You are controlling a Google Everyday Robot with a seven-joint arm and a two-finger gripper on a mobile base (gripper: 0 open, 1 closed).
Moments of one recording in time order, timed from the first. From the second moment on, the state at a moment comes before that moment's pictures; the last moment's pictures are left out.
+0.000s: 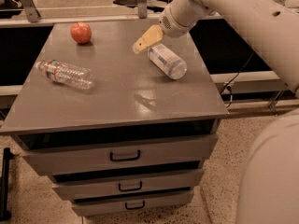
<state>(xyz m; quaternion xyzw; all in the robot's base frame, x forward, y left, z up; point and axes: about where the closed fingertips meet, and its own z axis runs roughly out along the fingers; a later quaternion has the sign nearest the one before) 0.736 -0.039 0.905 -0.31 0.89 0.11 0.31</state>
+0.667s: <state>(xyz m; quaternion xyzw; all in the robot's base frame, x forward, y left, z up) 0.774 -0.034 0.874 -0.28 0.92 0.10 0.27</state>
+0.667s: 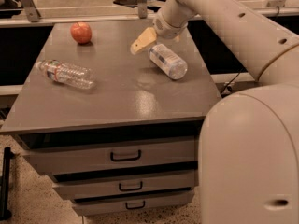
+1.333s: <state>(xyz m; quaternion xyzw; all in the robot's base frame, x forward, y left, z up) 0.767 -0.026 0.851 -0.30 0.93 0.09 0.21</state>
